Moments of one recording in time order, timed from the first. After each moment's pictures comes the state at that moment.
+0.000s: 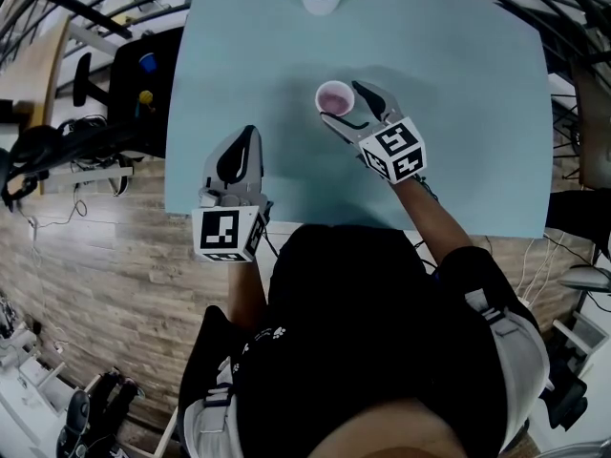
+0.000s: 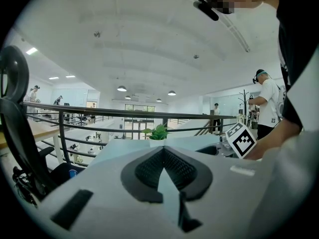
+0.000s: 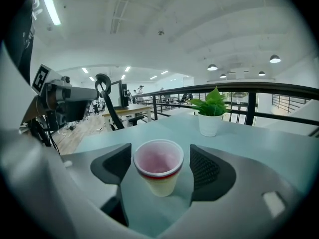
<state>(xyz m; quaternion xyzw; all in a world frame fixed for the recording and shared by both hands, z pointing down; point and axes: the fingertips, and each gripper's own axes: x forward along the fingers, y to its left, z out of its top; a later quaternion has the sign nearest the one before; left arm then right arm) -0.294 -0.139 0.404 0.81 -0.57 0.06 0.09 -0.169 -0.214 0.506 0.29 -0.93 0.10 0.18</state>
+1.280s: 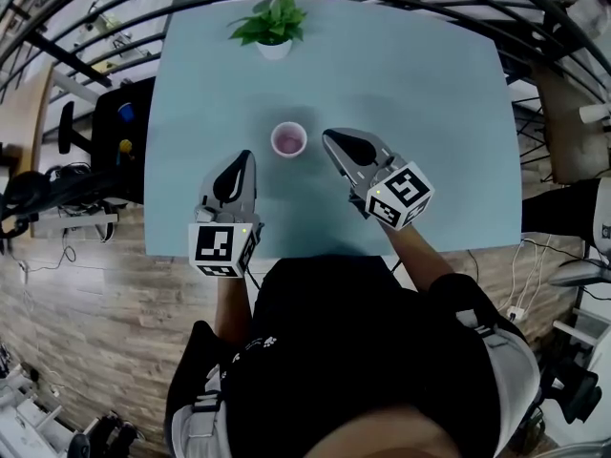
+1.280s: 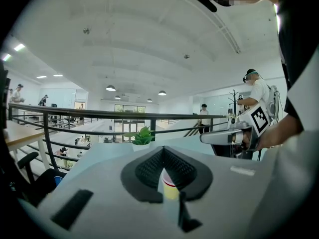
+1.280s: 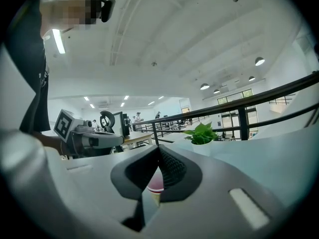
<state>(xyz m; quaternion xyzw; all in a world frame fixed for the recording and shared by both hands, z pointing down) -0.223 -0.165 0.390 0.85 -0.52 0.07 0.07 -0.101 -0.192 0.398 0.30 -0.95 0.11 0.02</state>
